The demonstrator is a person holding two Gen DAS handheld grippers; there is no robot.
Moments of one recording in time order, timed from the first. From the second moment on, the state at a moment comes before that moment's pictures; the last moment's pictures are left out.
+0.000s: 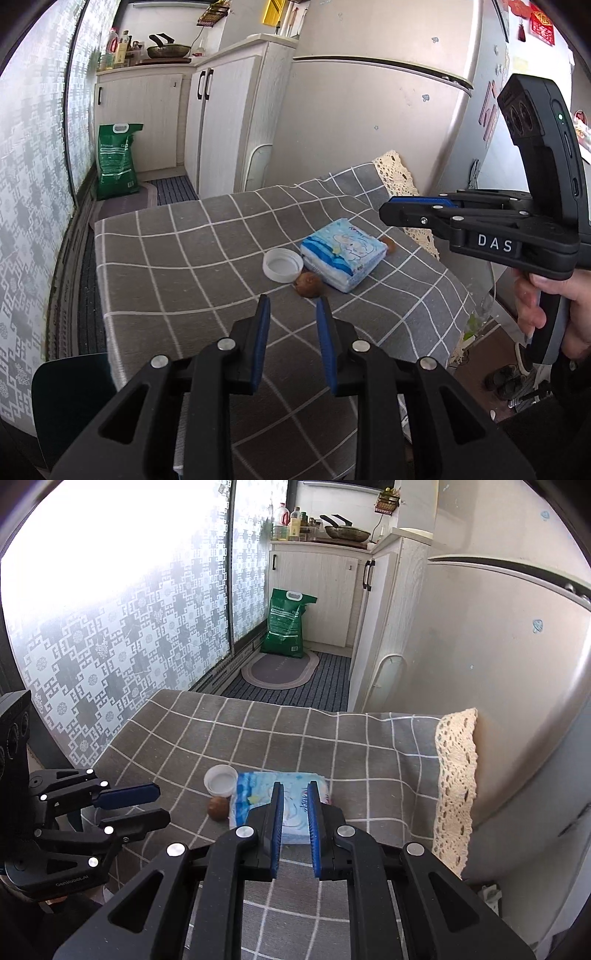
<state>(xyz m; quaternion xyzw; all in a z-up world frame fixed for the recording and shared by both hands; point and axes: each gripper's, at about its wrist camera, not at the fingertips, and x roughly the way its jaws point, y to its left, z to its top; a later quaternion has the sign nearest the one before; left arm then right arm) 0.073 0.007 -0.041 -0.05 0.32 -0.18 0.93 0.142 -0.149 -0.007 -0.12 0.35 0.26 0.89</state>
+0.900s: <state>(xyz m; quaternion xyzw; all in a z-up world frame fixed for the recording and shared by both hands) 0.109 -0.036 -0.055 0.00 0.33 -0.12 0.94 0.148 -0.203 -0.035 -0.12 0.38 0.28 0.88</state>
